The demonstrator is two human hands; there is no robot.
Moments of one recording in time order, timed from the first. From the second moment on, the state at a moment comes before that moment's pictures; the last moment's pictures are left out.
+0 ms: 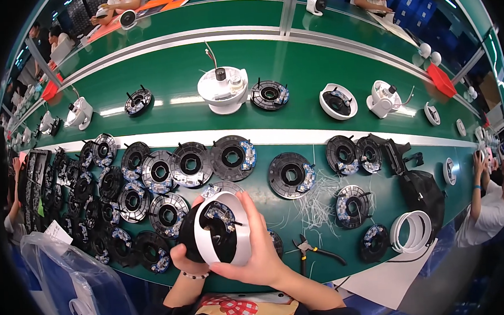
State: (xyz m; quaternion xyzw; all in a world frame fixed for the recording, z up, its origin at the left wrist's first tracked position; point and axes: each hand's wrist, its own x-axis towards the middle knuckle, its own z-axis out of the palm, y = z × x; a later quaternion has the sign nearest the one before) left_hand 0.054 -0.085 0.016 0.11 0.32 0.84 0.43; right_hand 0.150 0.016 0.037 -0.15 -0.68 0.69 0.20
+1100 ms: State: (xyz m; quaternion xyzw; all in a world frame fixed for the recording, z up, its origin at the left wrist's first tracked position) left_hand 0.066 -0.071 0.002 -0.02 0.12 0.85 0.51; right_hand 0.144 0.022 0.055 -0.14 -0.91 0.33 0.23
